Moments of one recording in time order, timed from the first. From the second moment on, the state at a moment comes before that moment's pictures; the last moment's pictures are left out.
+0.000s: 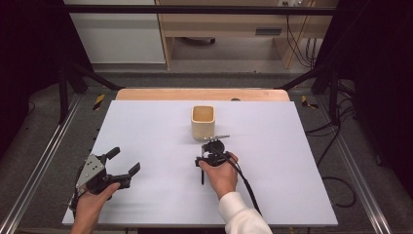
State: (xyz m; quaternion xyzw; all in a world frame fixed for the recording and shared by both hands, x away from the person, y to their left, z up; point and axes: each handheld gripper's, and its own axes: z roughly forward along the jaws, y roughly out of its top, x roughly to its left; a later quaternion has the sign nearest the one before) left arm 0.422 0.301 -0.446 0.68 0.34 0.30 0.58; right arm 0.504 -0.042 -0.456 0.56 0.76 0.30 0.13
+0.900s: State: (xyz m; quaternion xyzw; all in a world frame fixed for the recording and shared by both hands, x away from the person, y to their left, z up) left arm 0.422 0.301 -0.446 0.68 0.33 0.30 0.58; right arm 0.504 -0.039 -0.459 0.56 0.76 0.30 0.12
